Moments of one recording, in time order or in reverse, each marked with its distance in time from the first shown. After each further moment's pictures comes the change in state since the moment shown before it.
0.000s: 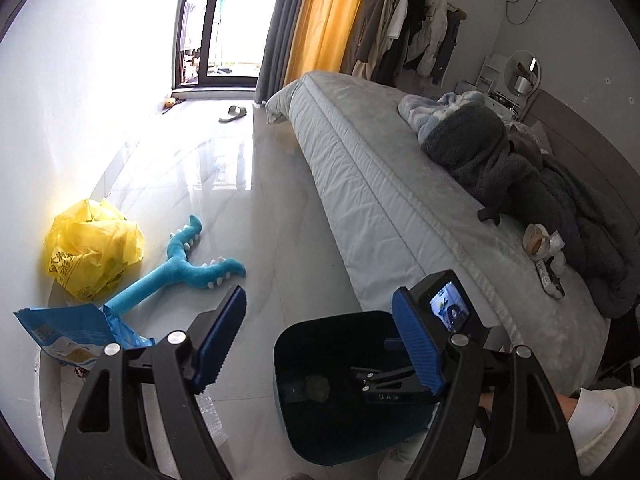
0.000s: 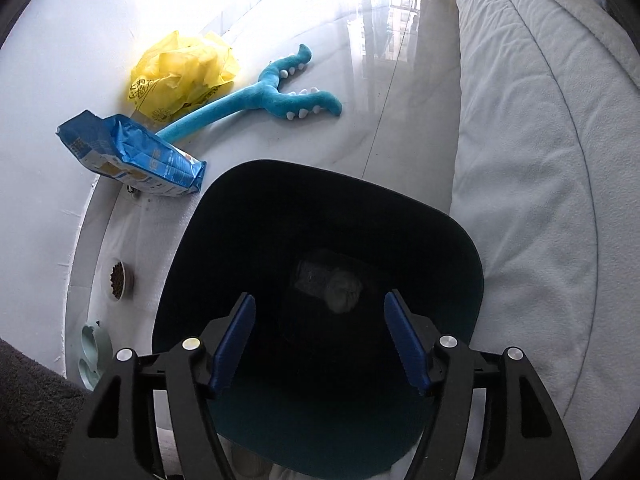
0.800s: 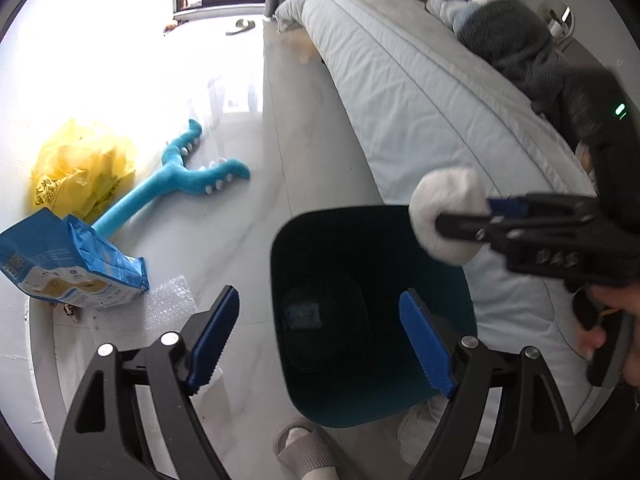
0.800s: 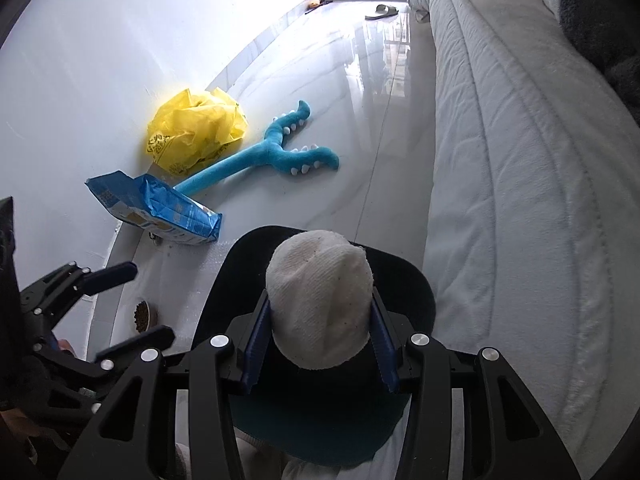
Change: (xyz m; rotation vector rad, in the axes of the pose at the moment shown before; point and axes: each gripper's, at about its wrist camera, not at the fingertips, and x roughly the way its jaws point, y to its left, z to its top) left arm 0.084 0.013 -0.083 -0.038 0.300 0.069; right arm -0.050 -0.016 0.005 0.056 -0.142 0.056
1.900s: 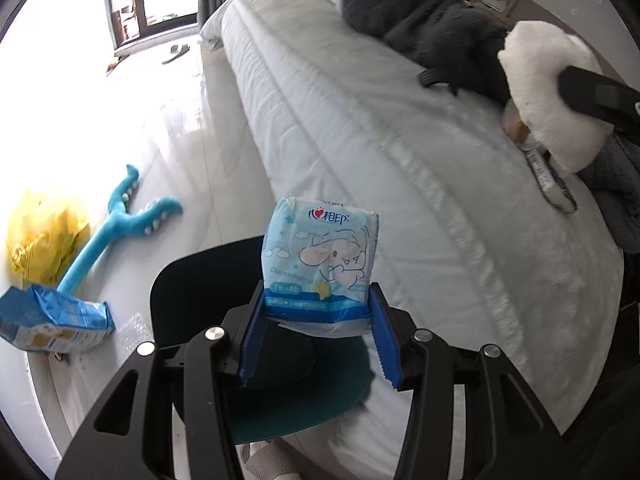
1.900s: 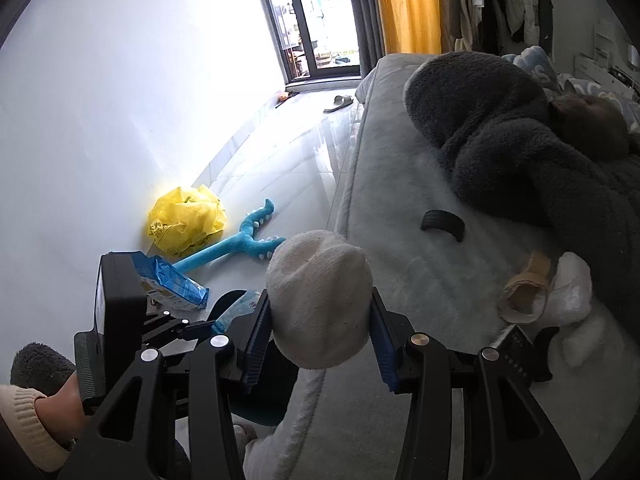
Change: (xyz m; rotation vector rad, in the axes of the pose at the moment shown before) left arm 0.001 -0.137 0.024 0.171 0.032 -0.057; right arm -0.205 -0.077 -0.034 0.057 -0.331 -0.048
